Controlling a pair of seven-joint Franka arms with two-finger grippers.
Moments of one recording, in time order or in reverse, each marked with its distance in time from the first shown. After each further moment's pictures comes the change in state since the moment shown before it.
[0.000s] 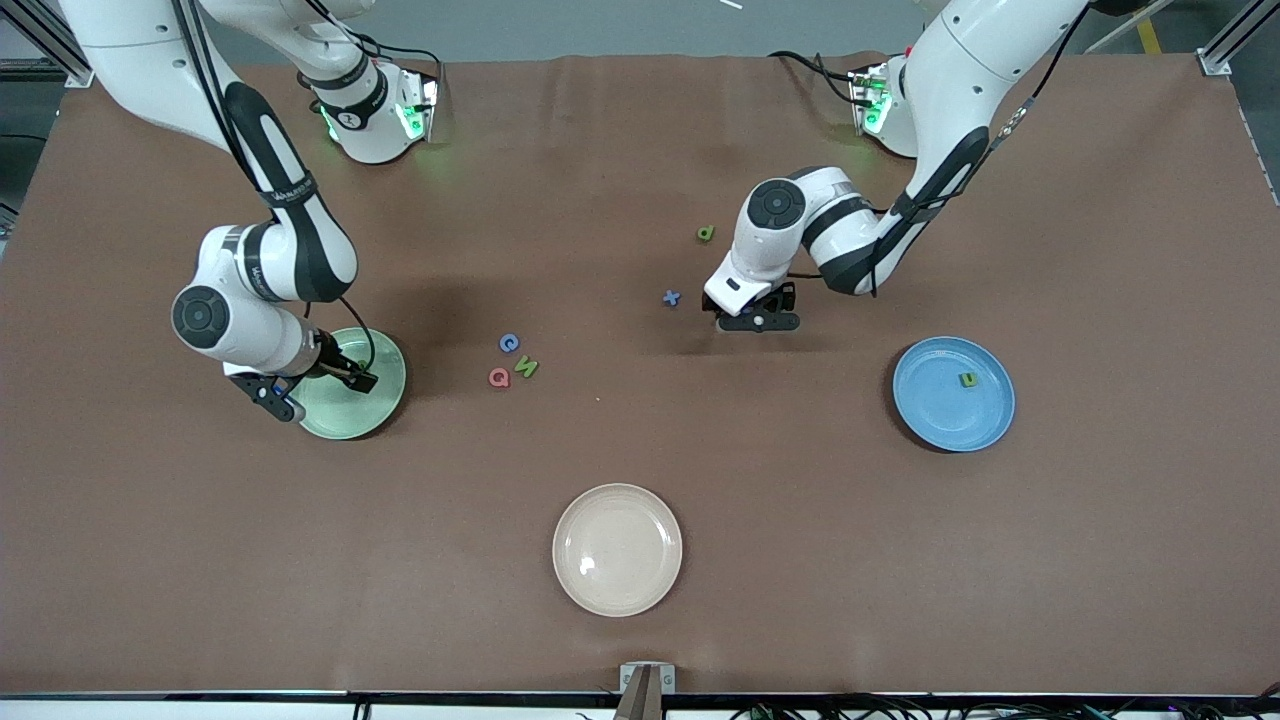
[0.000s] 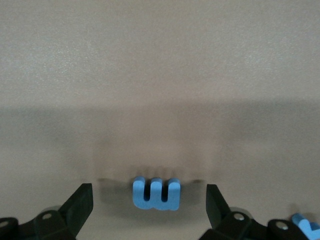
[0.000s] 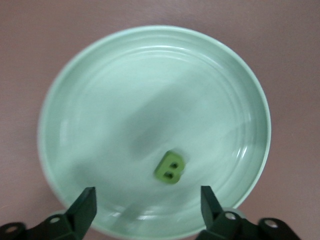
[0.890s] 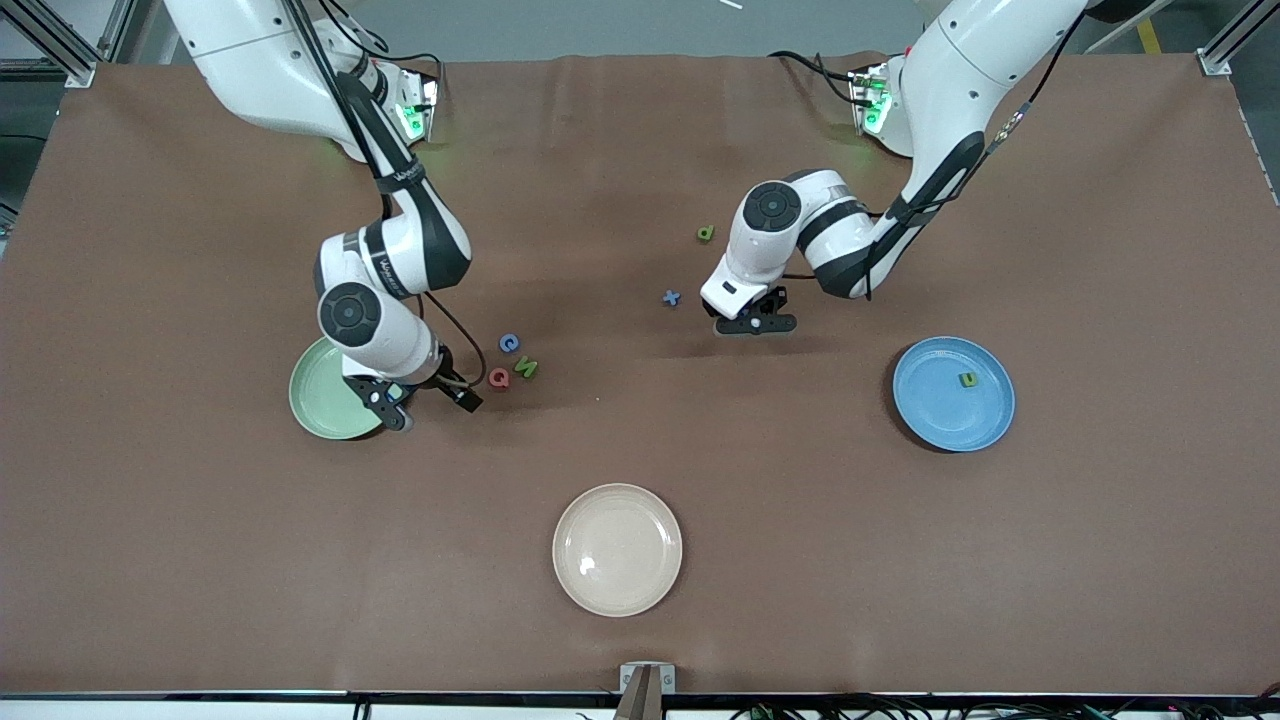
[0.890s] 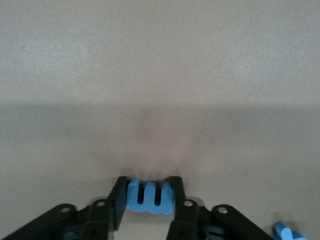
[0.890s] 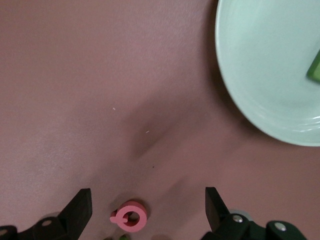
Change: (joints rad) left arm -0.006 0.013 -0.003 0.023 0.006 -0.002 -0.047; right arm 0.277 0.116 0.010 0.104 0.007 0.127 0.395
